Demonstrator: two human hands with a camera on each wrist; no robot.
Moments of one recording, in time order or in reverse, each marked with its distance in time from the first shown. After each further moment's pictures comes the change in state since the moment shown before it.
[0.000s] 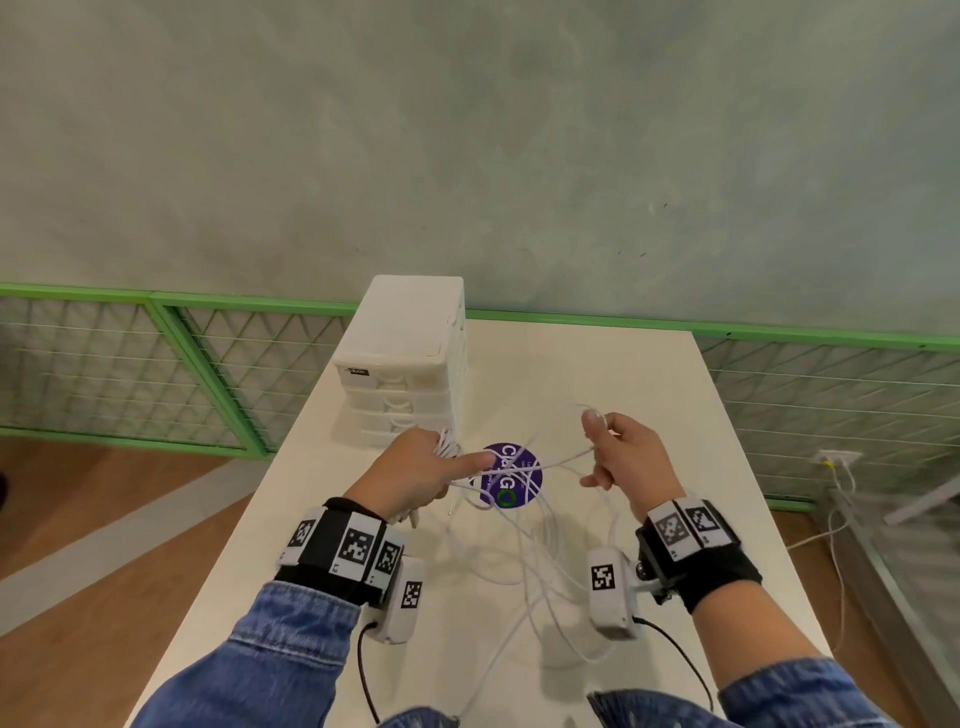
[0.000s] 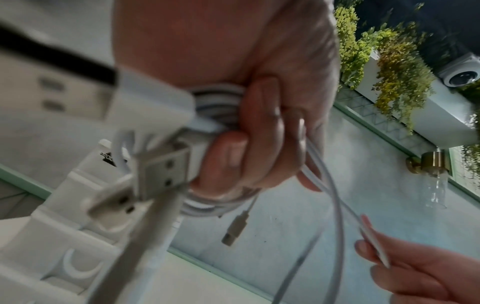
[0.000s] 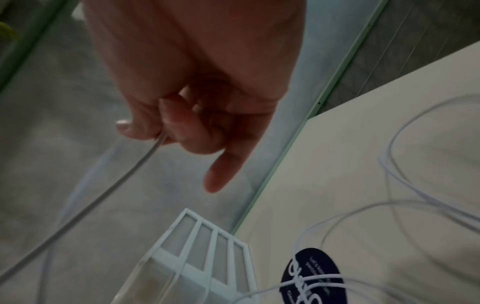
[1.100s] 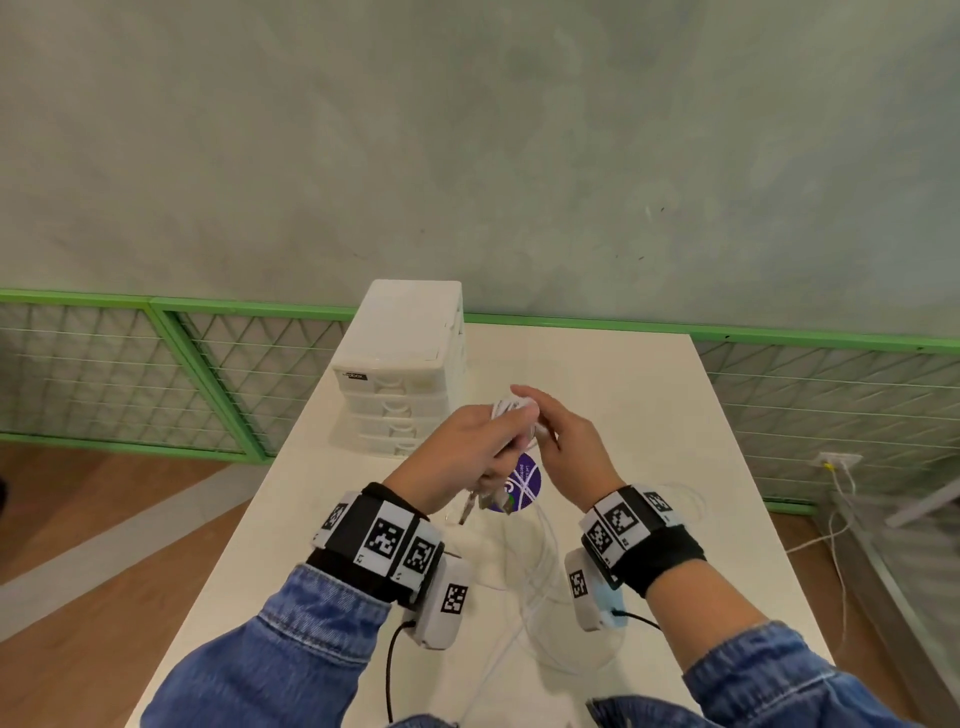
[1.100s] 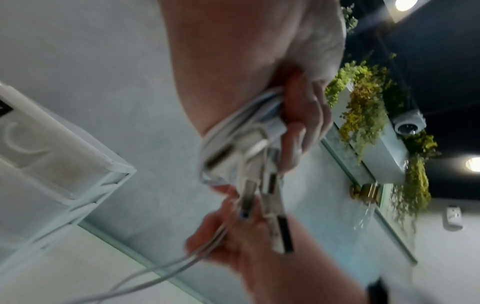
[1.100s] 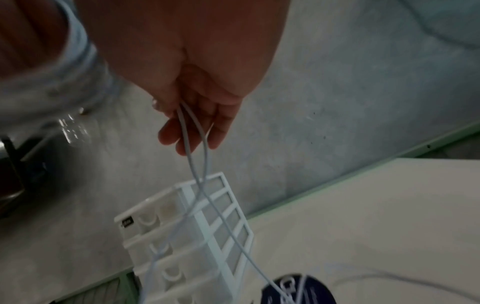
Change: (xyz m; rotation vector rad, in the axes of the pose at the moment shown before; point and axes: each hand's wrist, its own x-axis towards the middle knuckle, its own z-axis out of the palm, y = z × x) left_hand -0.020 0.062 0.024 -0.395 -0.255 0.195; right_hand 0.009 -0.003 0.043 -0.499 -0.171 -0.523
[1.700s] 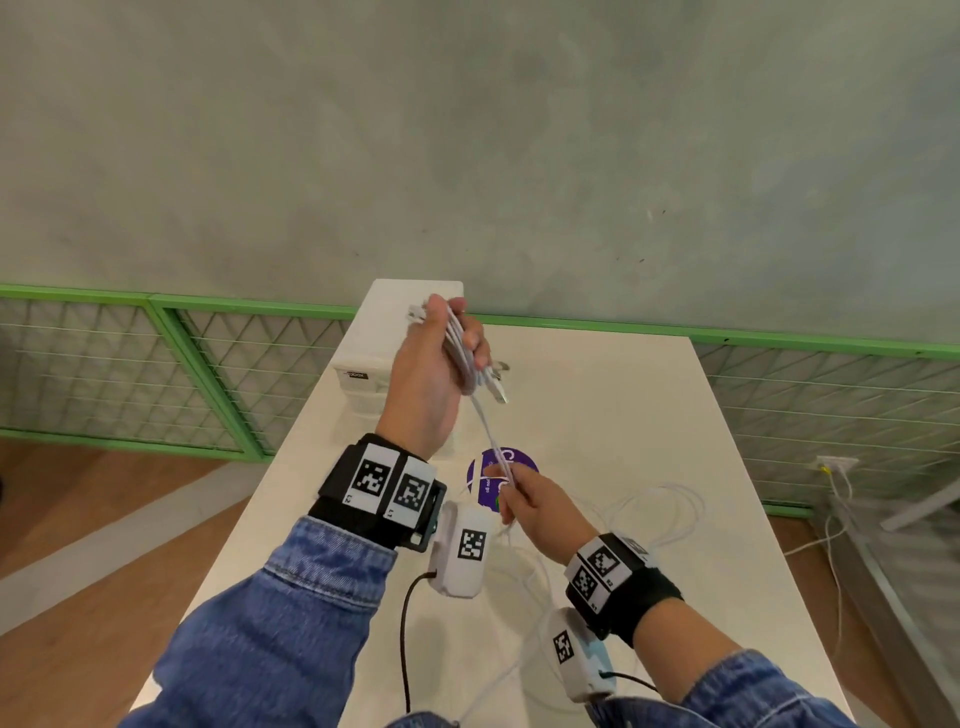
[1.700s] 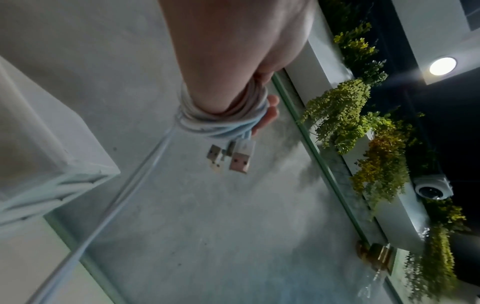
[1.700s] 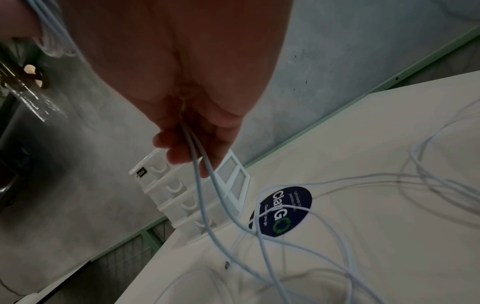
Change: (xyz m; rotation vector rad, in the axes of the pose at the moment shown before) left_hand 0.030 0.034 -0.024 -0.664 0.288 0.411; right_hand -0.040 0.011 0.041 0.241 -0.260 0.252
